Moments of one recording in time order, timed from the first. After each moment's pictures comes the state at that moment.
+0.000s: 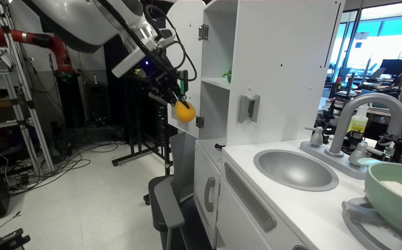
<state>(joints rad) 0.25 0.62 -0.01 -1.52 -0.71 2.15 0.32</state>
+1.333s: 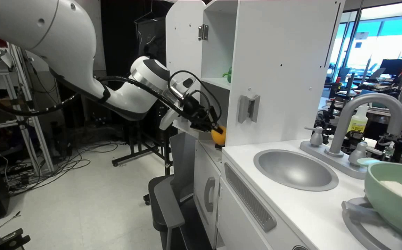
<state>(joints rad) 0.33 1.30 -0.31 -0.75 -0.73 2.17 0.66</state>
